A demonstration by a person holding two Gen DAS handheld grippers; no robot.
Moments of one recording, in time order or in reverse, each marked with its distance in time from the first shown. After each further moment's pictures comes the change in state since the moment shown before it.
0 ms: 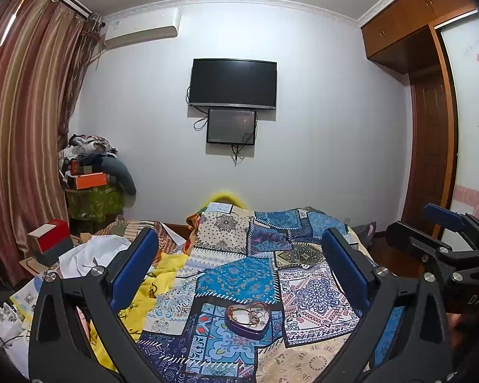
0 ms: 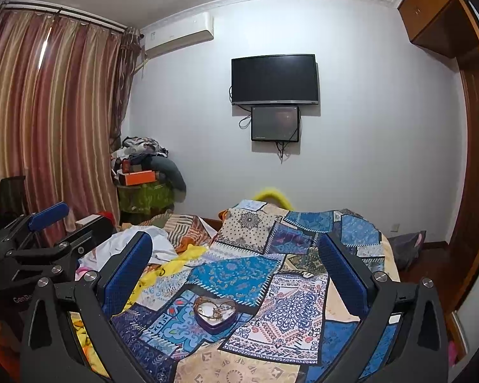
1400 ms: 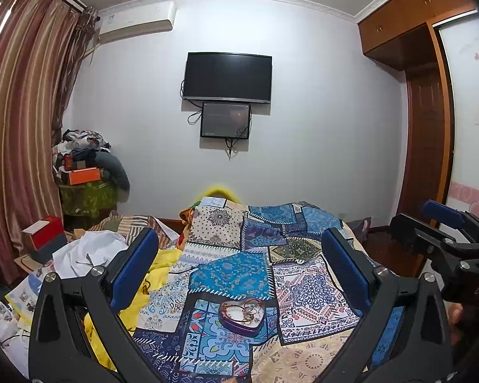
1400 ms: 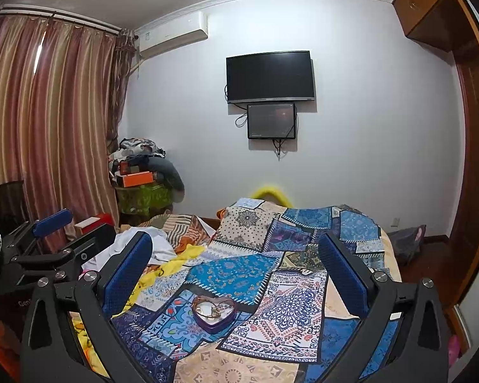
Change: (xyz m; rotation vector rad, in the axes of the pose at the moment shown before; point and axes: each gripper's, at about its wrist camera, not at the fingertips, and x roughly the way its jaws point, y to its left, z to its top) left arm 0.011 -0.004 -0.003 0.000 0.028 -0.033; right arm -0.002 -0.006 0.001 0.026 0.011 -0.009
